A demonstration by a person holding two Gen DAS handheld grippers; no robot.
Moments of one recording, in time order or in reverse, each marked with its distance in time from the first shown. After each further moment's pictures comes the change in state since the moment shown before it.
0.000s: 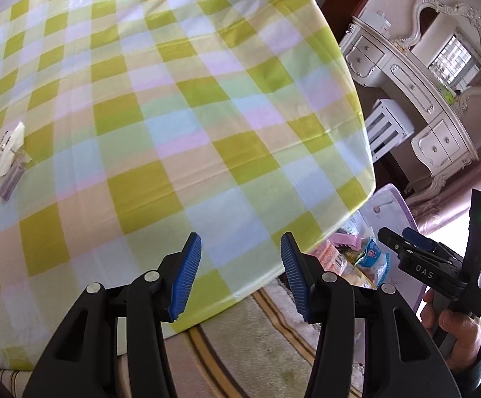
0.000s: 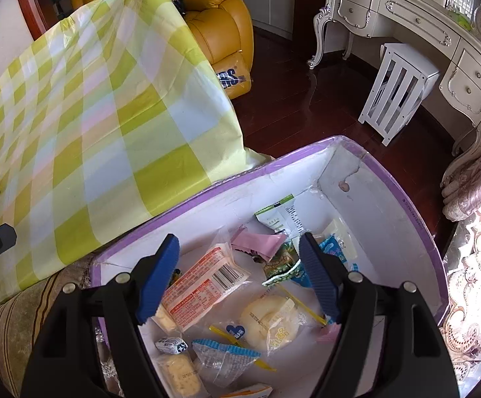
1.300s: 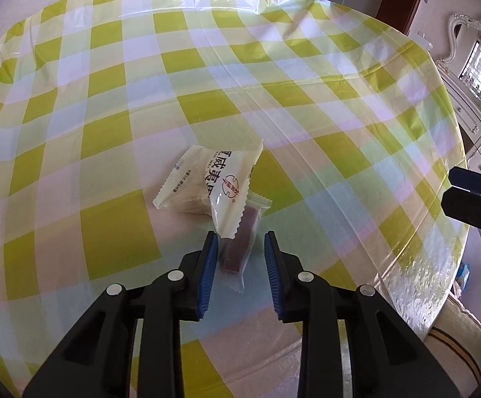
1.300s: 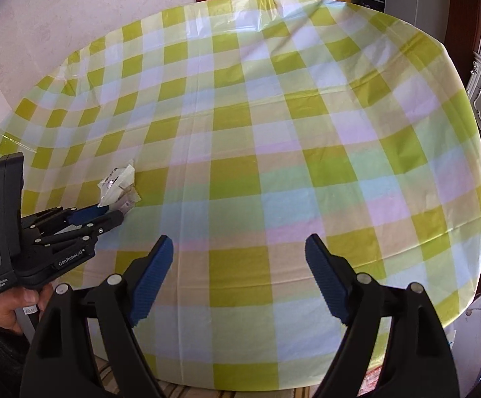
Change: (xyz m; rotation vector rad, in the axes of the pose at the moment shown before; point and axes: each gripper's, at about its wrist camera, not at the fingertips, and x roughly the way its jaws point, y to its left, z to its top) left arm -0.015 0.207 0.029 0.035 -0.103 0.167; right arm -0.015 0.295 0.054 -0.415 -0.057 0.326
